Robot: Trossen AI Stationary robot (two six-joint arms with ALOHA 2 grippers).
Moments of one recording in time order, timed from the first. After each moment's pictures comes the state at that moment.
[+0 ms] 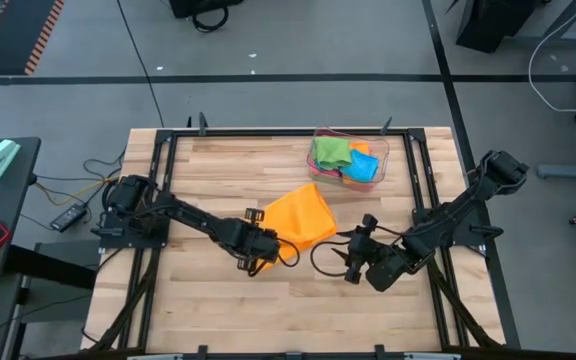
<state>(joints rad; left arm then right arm) -0.26 1.85 1.13 -0.66 -0.41 -0.03 0.64 1.40 0.79 -0.30 0.88 0.62</state>
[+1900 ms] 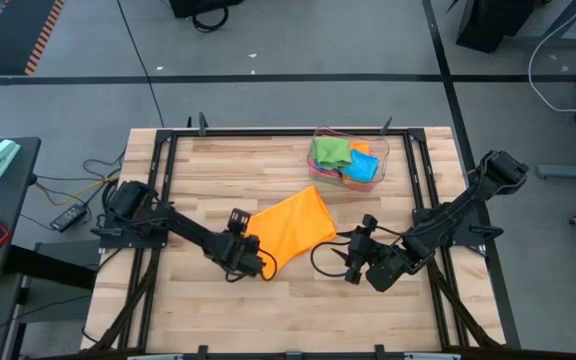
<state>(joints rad) -0.38 1.87 1.04 -0.89 -0.67 -0.03 0.64 1.40 0.79 -0.30 0.89 0.62</state>
